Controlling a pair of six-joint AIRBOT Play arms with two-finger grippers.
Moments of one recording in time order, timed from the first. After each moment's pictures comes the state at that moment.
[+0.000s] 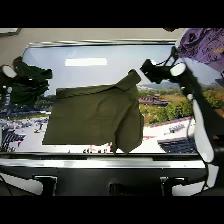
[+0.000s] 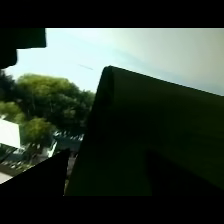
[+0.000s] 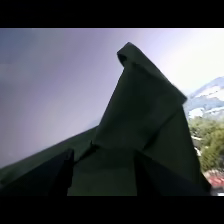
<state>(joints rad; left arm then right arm) 0.22 -1.73 1.71 1.33 -1.12 -1.65 0.04 -1.66 1.62 -0.92 0.78 1.73</state>
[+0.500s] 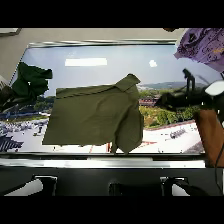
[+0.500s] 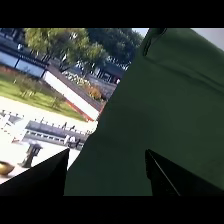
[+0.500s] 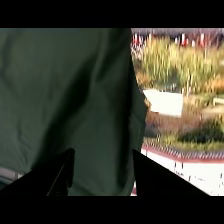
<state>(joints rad) 0.51 -1.28 1.31 1.16 -1.25 -1.57 -0.17 -1.24 1.11 -0.95 1.27 1.36</state>
